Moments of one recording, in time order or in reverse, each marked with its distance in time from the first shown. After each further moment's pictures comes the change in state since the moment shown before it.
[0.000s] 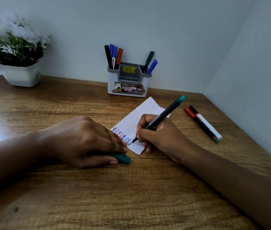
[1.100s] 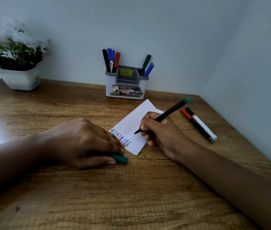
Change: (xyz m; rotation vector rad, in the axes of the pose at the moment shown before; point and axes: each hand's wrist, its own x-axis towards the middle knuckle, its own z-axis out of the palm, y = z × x) left_hand 0.006 -0.005 -0.008 0.002 -0.006 0.106; right_hand 0.001 -0.004 -0.005 0.302 0.115 0.139
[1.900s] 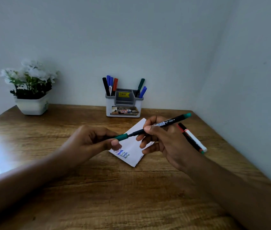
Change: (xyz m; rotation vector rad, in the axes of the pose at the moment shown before) left_hand 0.014 0.019 -0.015 -0.560 0.373 -0.531; right_hand -0.033 -0.034 -0.012 0.164 -0.094 -0.214
